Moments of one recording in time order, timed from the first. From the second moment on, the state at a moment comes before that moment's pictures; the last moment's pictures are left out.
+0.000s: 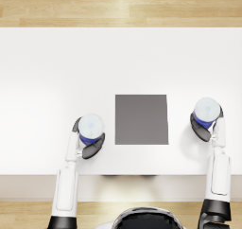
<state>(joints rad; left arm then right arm) 0.14 1.38 0.07 -1.54 1.47 -0.06 -0.01 0.34 -1.37 -0.10 1.28 1.47 0.09 0.01</state>
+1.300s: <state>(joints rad) 0.60 1.55 0.59 -0.79 1.27 -0.03 -0.34 0.49 -1.44 0.13 1.64 1.47 0.12 0.01</state>
